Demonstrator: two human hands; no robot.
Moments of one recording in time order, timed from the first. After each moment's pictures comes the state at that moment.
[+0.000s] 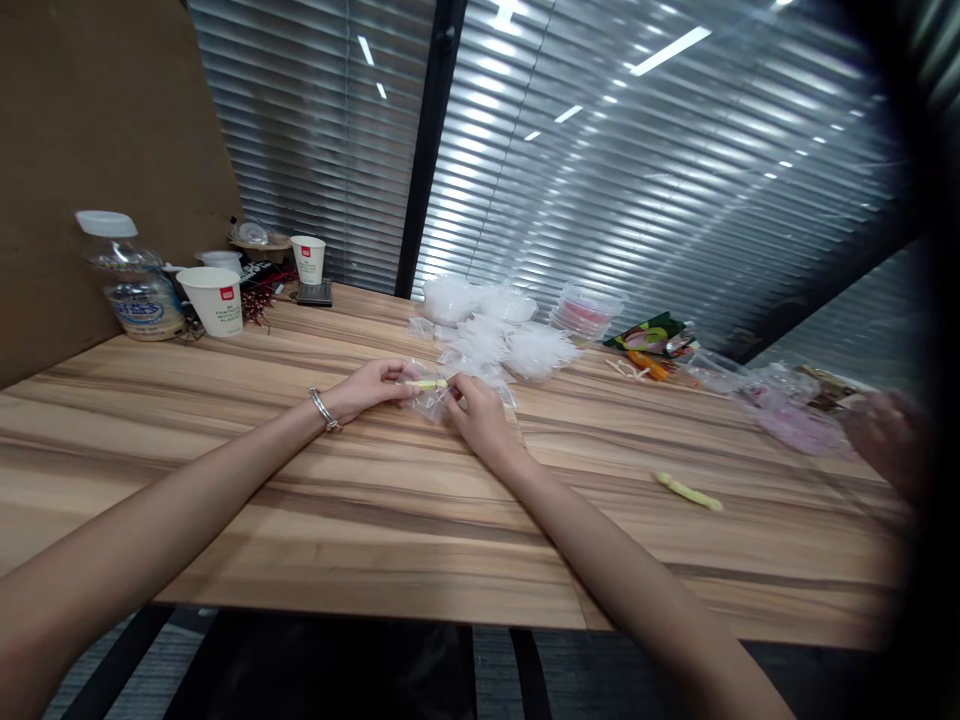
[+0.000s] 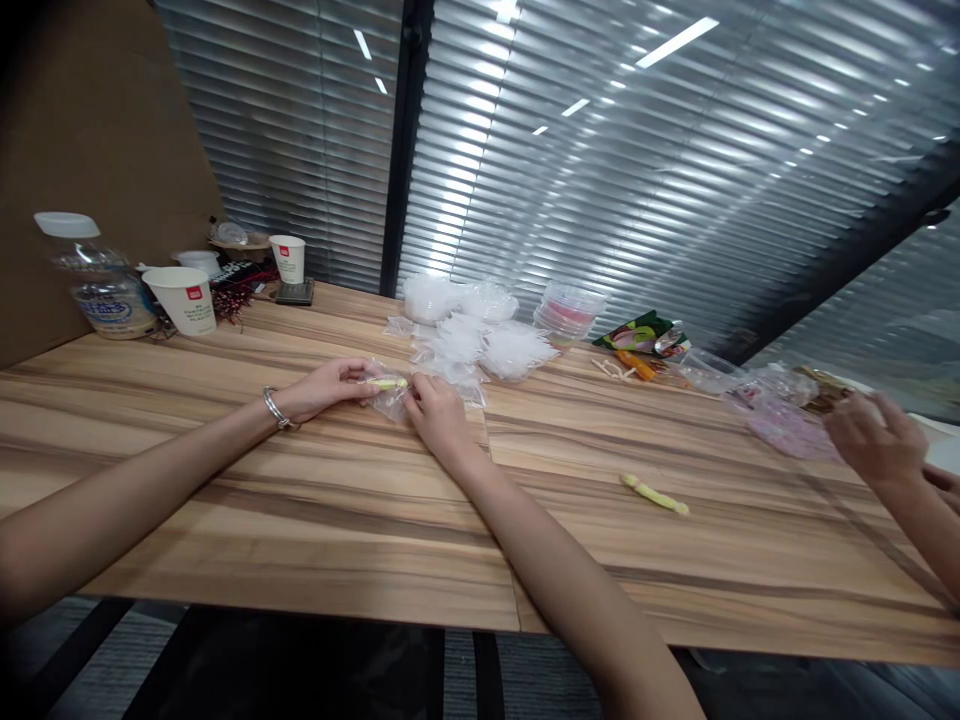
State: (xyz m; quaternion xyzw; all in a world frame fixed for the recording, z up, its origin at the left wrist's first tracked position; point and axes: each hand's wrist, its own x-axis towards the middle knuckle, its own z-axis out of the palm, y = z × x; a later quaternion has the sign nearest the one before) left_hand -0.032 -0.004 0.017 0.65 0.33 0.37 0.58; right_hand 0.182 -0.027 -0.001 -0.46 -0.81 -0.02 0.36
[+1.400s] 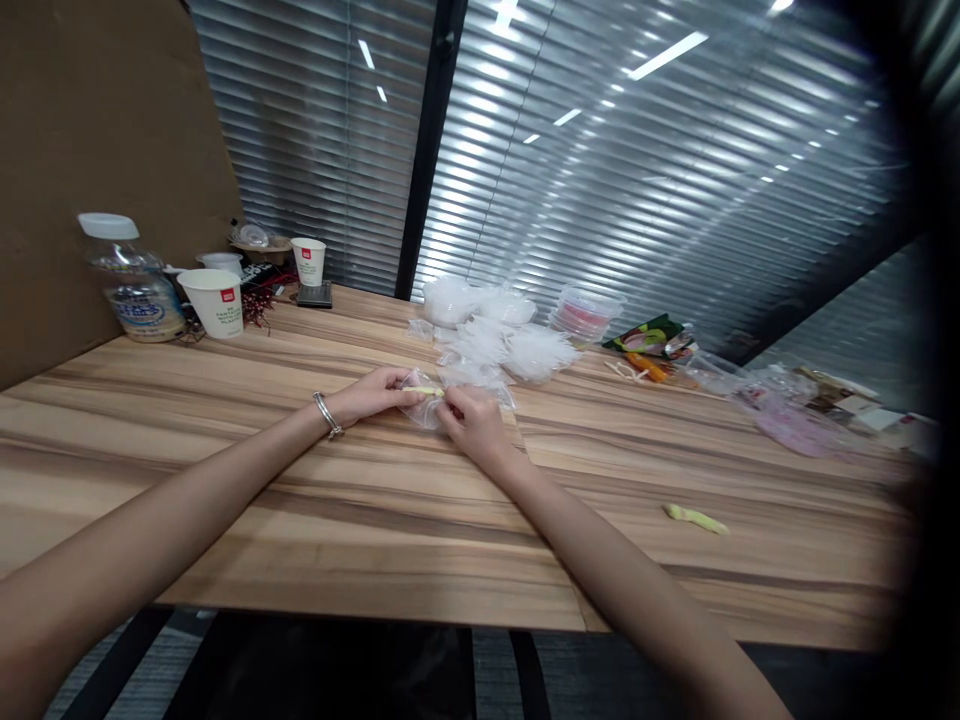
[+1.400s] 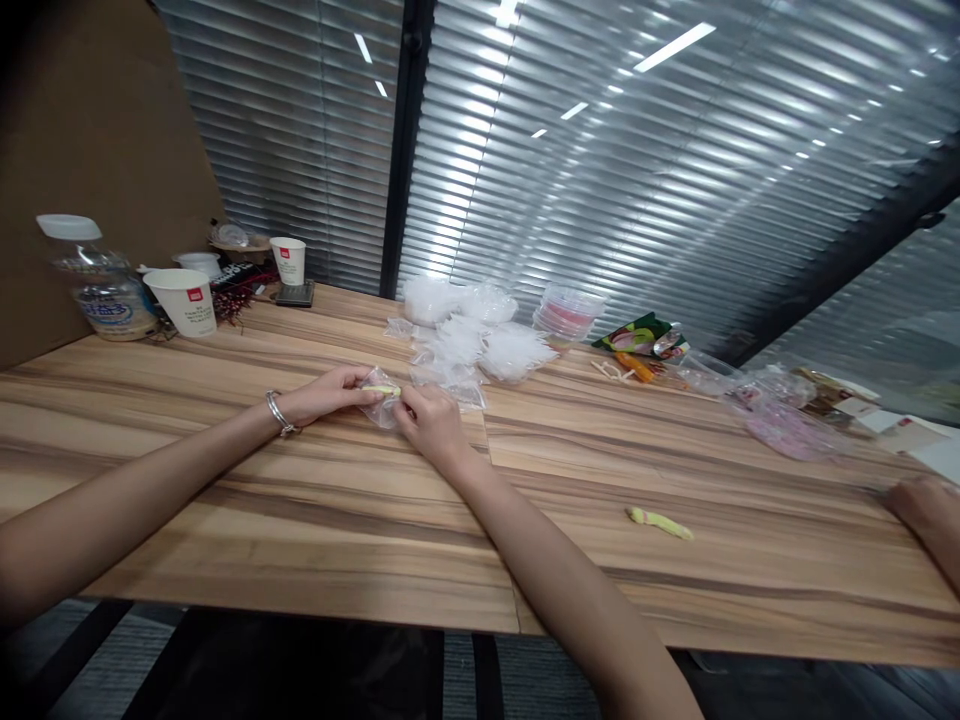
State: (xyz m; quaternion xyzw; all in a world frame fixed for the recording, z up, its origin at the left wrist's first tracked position) left_hand -0.026 -0.013 0.028 0.69 0.33 0.31 0.56; right_hand 0.174 -0.040 0.004 -0.41 -0.83 -0.10 0.36
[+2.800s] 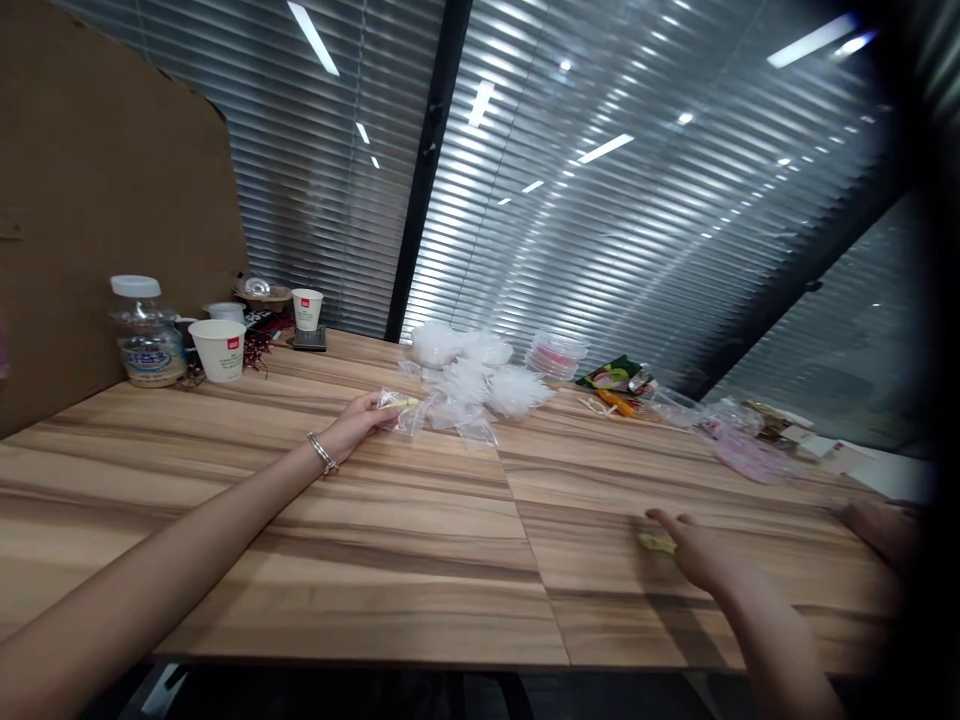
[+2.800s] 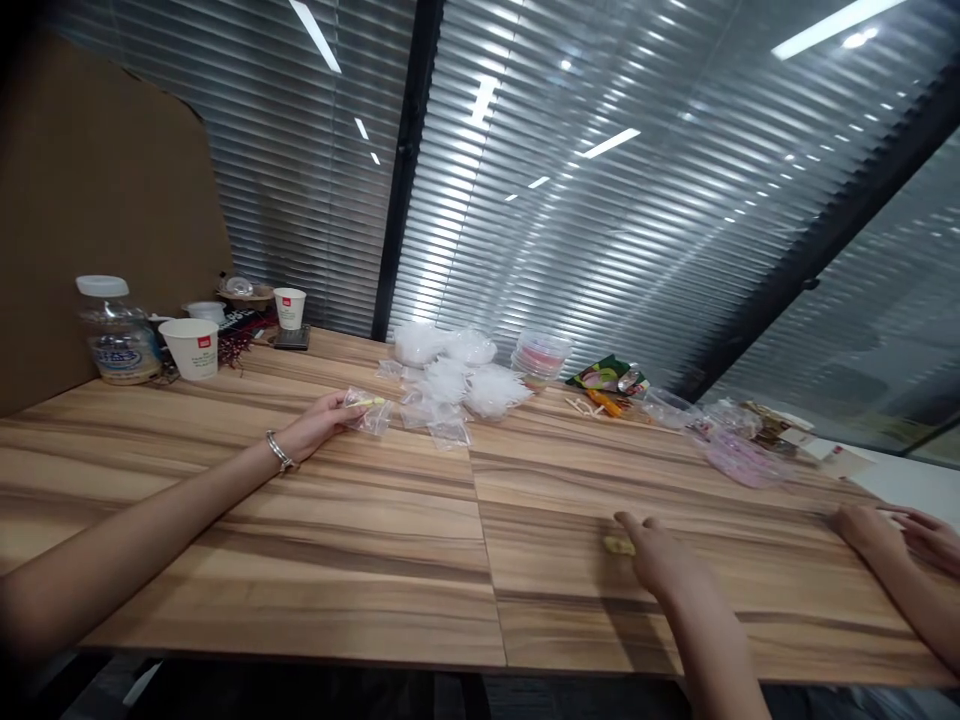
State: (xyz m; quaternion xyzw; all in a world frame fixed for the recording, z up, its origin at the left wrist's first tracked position) left_hand -0.034 0.009 0.006 0.54 0.35 0.47 0.60; right_hand 0.440 -0.160 0.037 -0.82 -0.57 -0.01 -0.07
